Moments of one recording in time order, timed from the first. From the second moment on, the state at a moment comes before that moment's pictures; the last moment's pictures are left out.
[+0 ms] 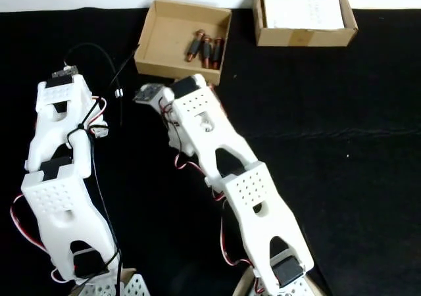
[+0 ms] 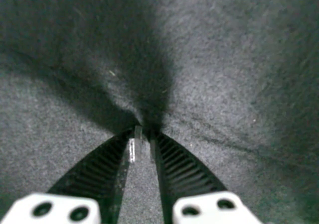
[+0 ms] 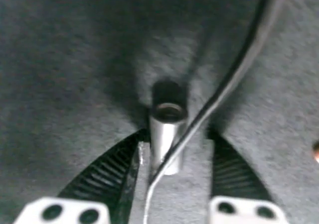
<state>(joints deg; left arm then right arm) -21.3 34.4 -8.2 77.7 17.3 -35.1 59.9 -55.8 100.4 28.4</state>
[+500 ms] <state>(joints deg) -12.3 34.8 -20.4 95.8 29.0 -15.8 37.7 -56.4 100.5 28.2</state>
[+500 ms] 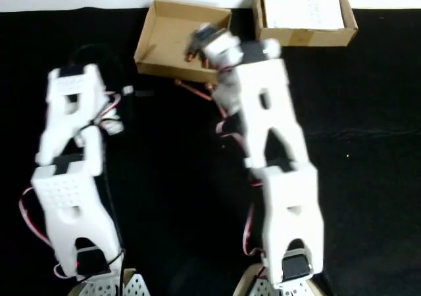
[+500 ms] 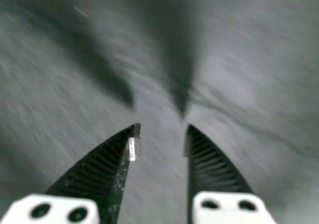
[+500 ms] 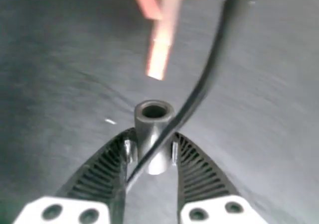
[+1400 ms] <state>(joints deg) 9.6 63.4 -69.8 85.8 67.4 -3.5 45.9 -50.9 68.1 9.9</state>
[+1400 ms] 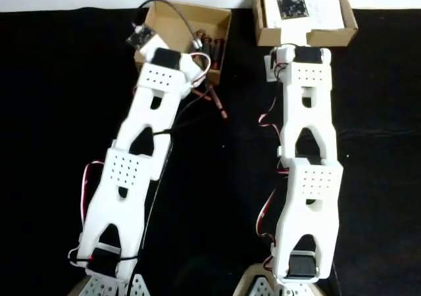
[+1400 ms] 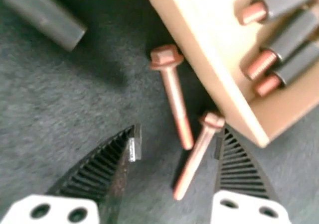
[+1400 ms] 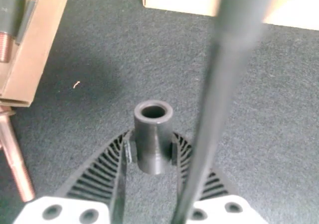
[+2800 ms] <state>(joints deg) 11.0 52.8 -46.0 101.5 15.2 -2.5 46.0 -53.1 70.1 9.9</state>
